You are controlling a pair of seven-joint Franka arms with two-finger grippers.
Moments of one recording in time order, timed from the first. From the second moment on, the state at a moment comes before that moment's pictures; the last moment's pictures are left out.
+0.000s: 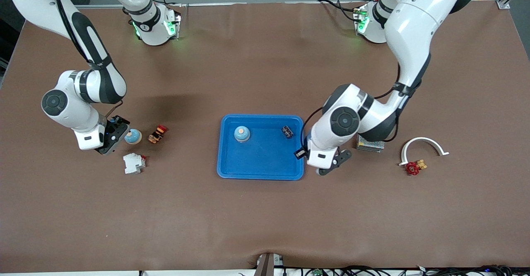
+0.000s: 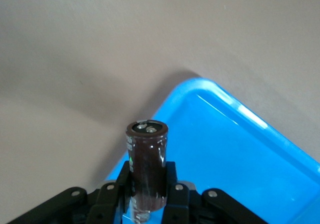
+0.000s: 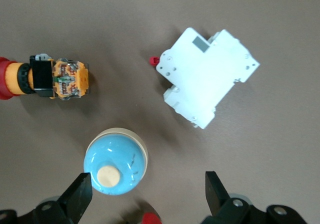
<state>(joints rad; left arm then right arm) -0.19 0.76 -0.47 -1.44 0.18 2.16 -1.24 -0.07 0.34 0.00 -2.21 -0.05 2.56 -1.03</state>
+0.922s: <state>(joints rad) -0.37 0.89 -0.36 -1.40 0.18 2.32 -1.47 -0.07 0.36 0.00 -2.32 -0.05 2.70 -1.03</state>
